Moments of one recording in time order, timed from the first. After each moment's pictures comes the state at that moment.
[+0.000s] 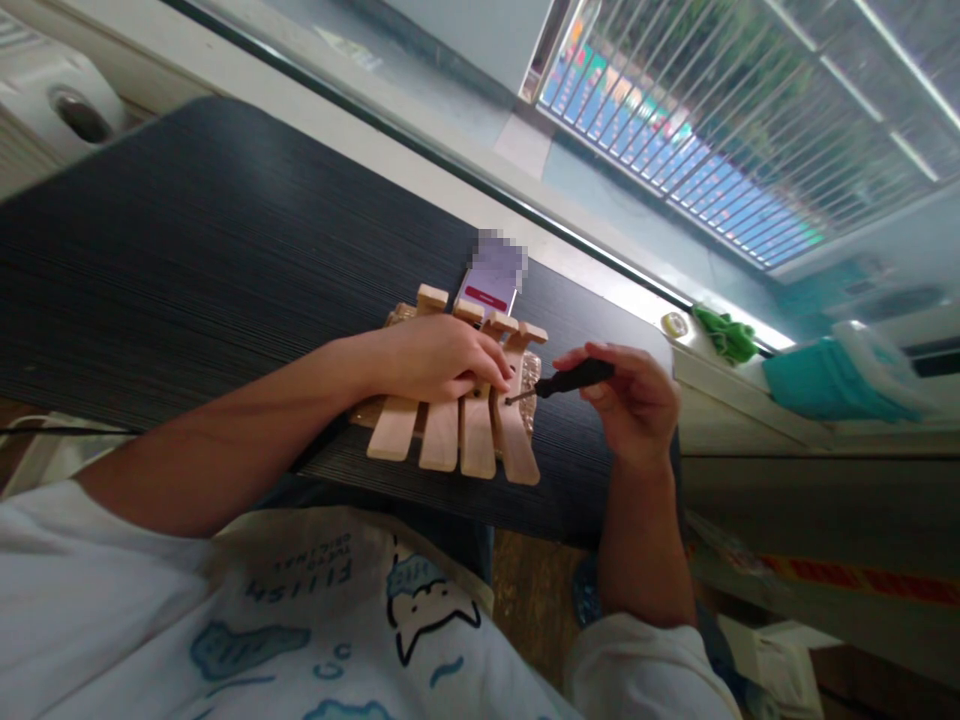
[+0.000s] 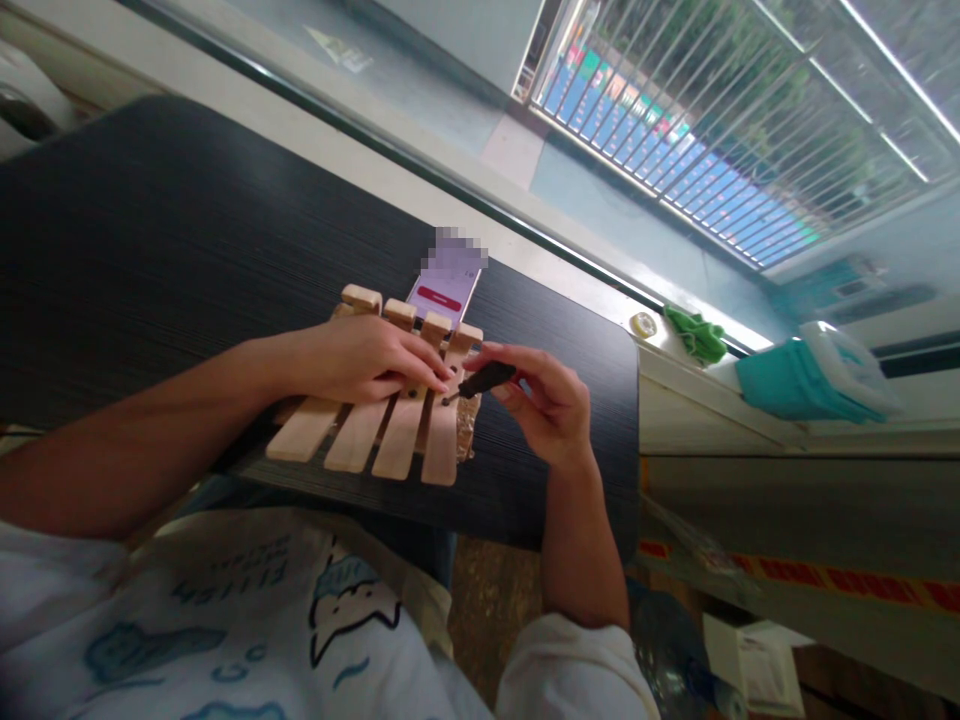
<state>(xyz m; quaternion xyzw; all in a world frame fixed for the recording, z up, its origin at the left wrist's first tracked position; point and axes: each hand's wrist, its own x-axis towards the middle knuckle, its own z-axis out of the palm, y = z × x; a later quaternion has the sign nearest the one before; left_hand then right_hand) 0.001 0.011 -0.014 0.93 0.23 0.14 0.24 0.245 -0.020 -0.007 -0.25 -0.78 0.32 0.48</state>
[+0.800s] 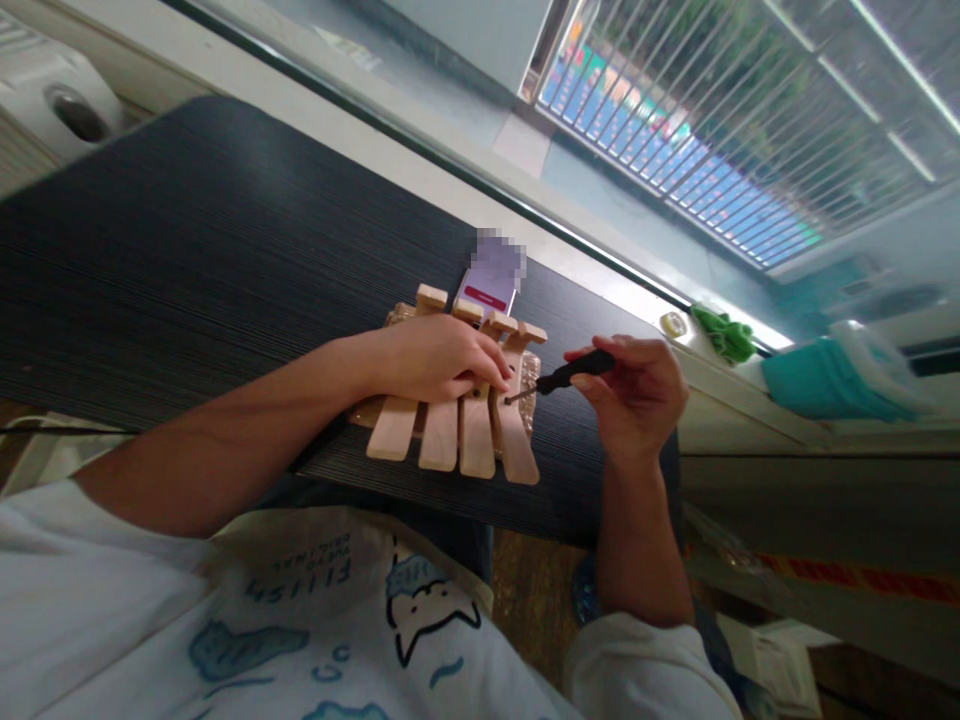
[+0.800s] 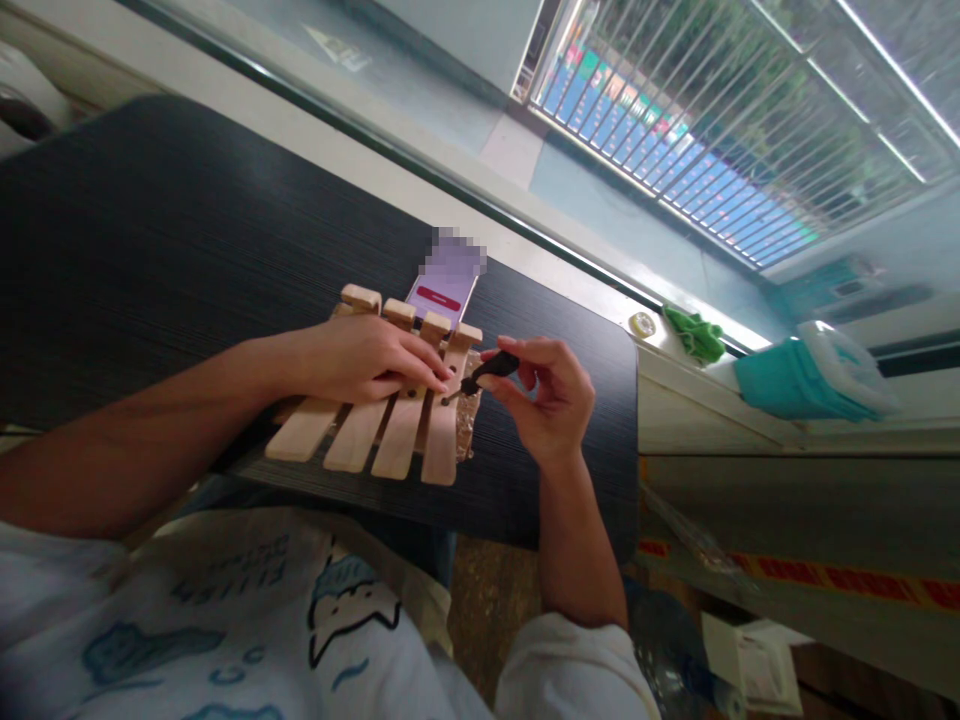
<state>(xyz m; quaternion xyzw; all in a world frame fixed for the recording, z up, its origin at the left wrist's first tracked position) 0.001 0.012 -0.016 0.93 0.23 0.14 0.24 0.233 -0.019 -0.010 -0.33 -0.73 0.21 0.56</state>
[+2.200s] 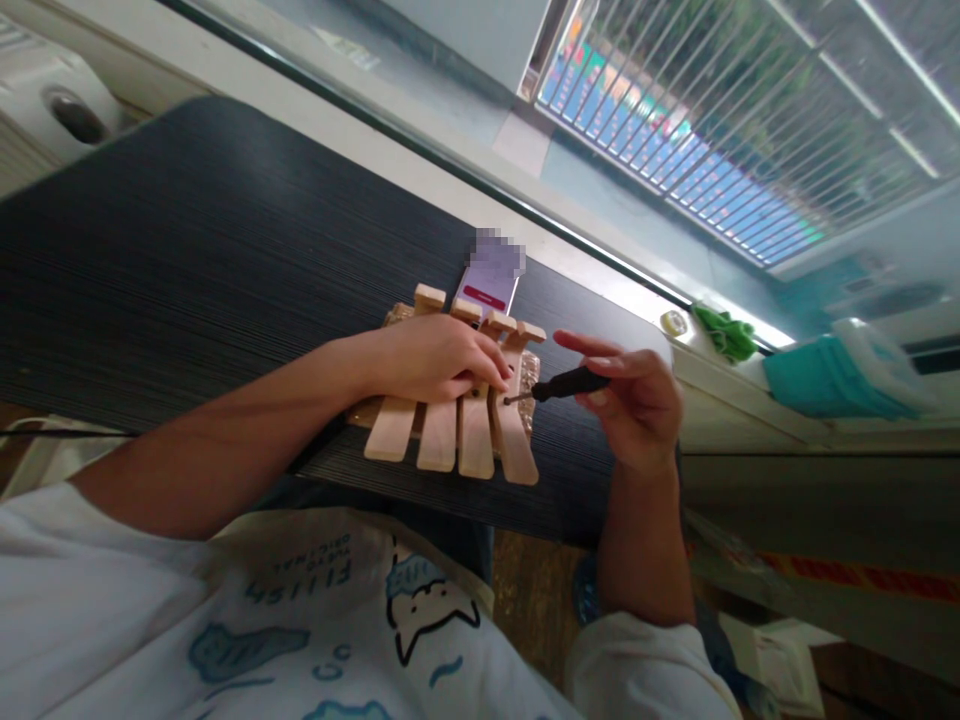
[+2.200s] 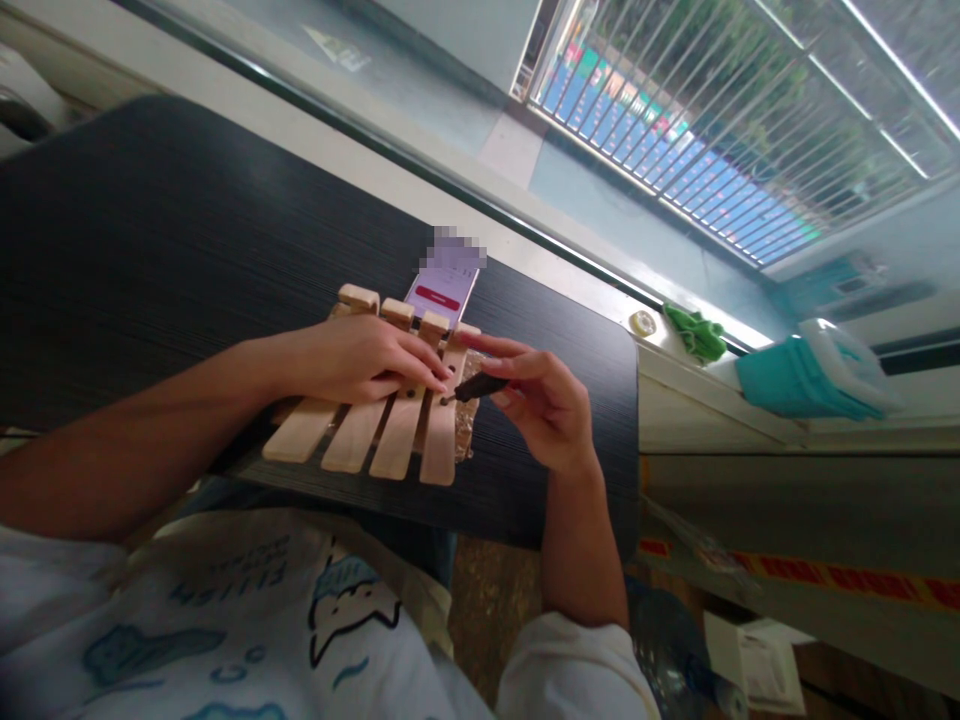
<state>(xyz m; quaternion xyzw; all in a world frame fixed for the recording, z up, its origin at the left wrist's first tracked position) 0.002 0.010 -0.012 0.93 0.24 0.14 0.24 0.244 -0.025 0.000 -0.24 -0.77 0.36 0.47</state>
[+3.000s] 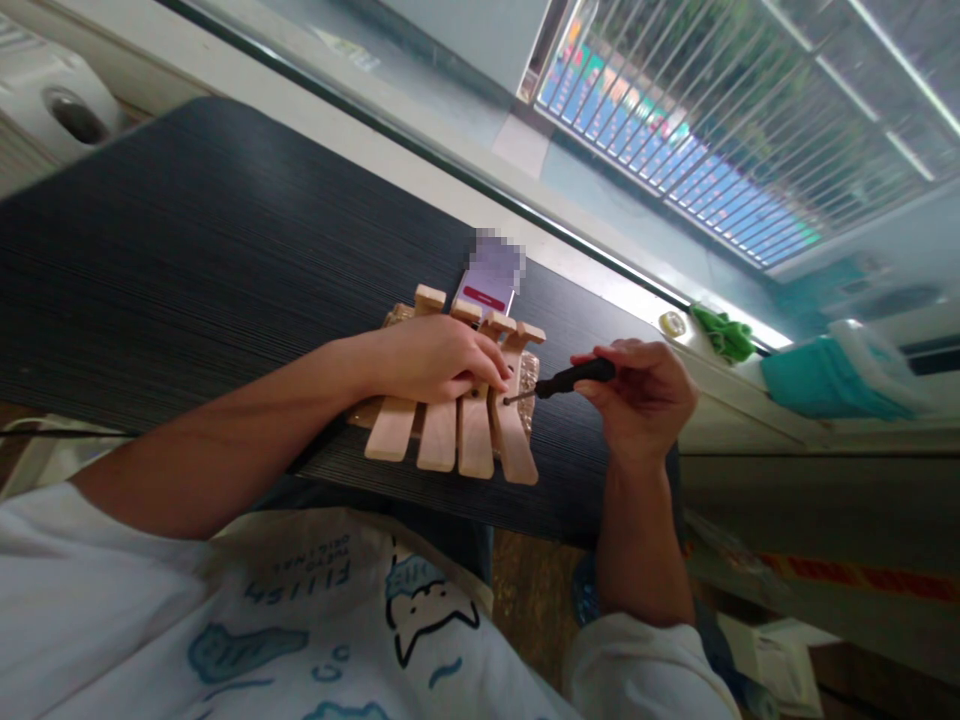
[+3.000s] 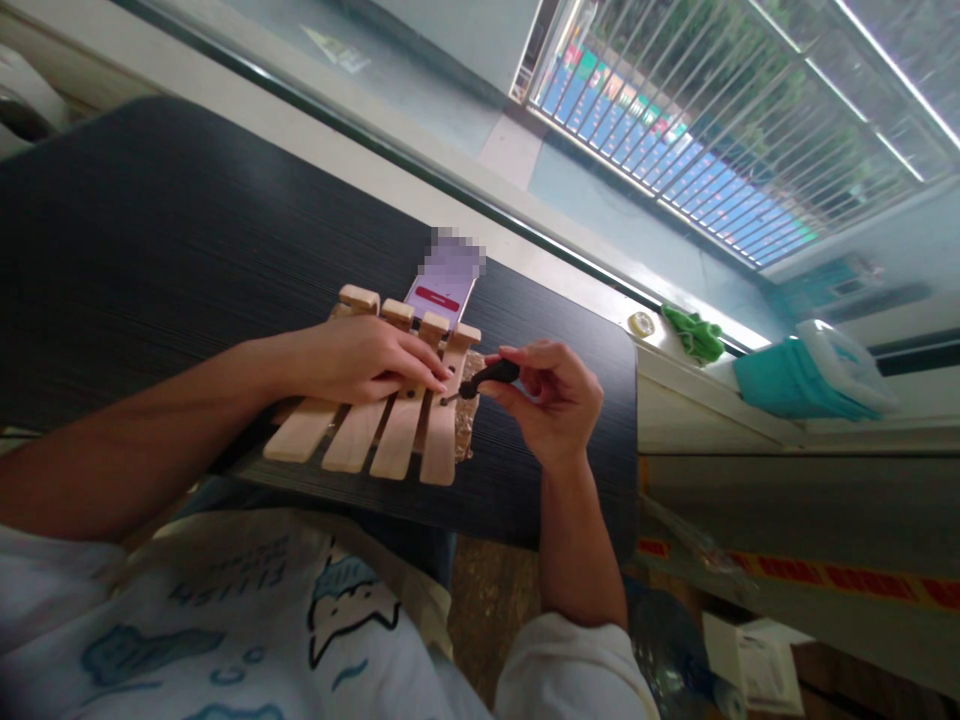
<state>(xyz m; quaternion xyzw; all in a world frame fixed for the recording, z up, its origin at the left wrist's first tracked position) 0.001 0.011 -0.015 0.93 0.24 0.14 0.24 0.234 -0.021 -0.003 -0.31 -0.70 0.26 0.59</state>
